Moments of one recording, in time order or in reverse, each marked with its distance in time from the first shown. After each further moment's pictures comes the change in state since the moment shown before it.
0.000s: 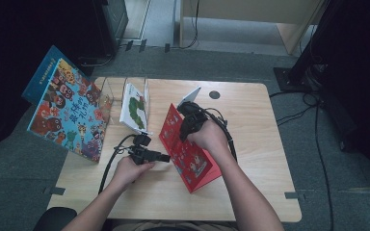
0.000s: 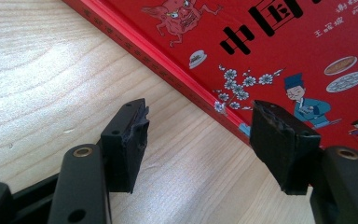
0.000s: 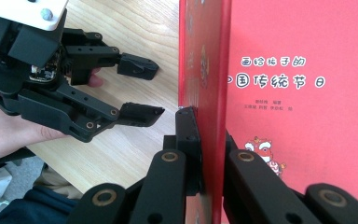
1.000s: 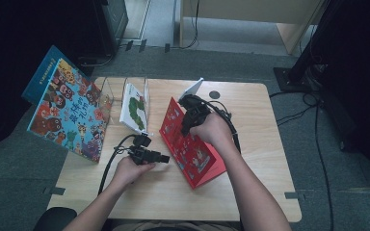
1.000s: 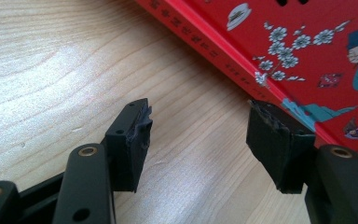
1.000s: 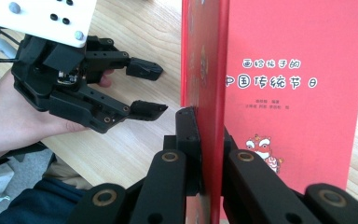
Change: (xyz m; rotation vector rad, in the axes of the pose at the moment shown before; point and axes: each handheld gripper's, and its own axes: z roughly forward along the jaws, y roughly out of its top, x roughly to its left) left arm -0.001 -0.002 -0.002 0.003 0.029 0.053; right arm 0.001 0.004 -0.028 -0.012 0.006 -0.028
